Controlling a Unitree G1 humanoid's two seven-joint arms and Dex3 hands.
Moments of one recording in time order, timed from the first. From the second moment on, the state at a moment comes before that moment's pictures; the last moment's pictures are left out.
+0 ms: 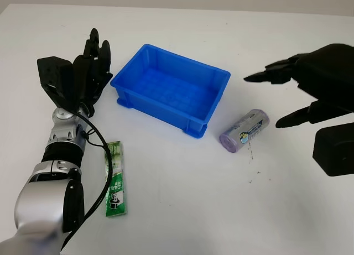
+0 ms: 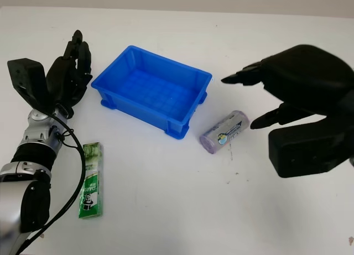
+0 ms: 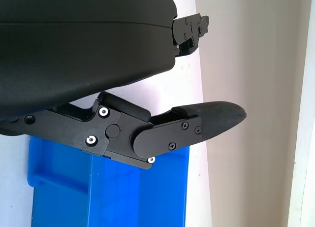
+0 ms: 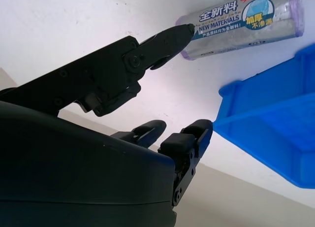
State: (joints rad) left arm -0.91 0.34 0.22 1.02 -0.14 -0.24 -0.30; right arm -0.36 -1.04 -0.14 -0.31 -0.47 -0.14 0.65
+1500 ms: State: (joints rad) left arm -0.91 0.35 0.22 1.02 -0.14 -0.22 -0.30; right arm -0.40 -0.87 0.13 0.12 -0.71 -0.61 0.10
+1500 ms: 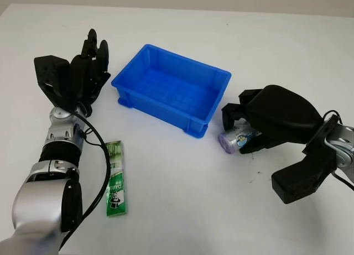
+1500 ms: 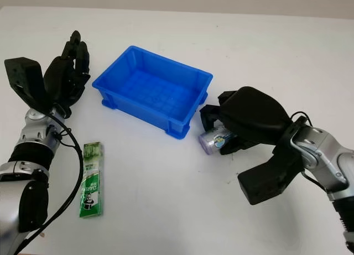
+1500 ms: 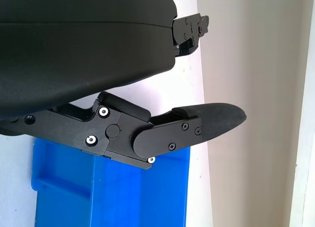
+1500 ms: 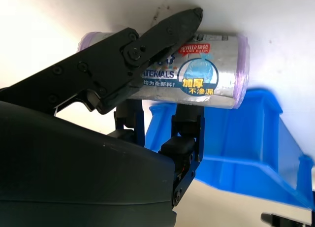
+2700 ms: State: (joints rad) left arm -0.90 0.34 0.22 1.01 -0.15 -0.22 -0.31; right arm -0.85 -0.44 0.11 0.46 -0.35 -0.47 0.07
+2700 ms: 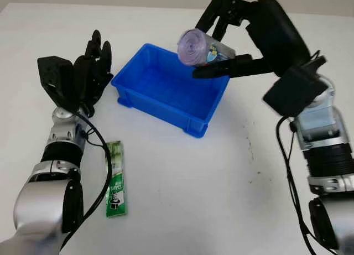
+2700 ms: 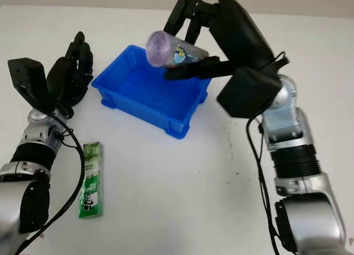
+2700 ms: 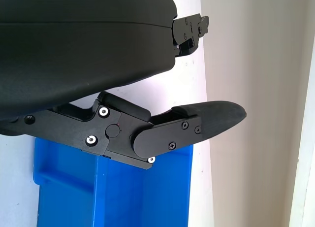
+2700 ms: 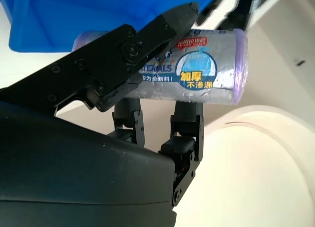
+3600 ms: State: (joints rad) left arm -0.88 0.32 0.21 1.00 -0.15 -0.21 -0.27; right arm -0.96 -0.48 0.22 0.66 -0.40 -0.54 0.27
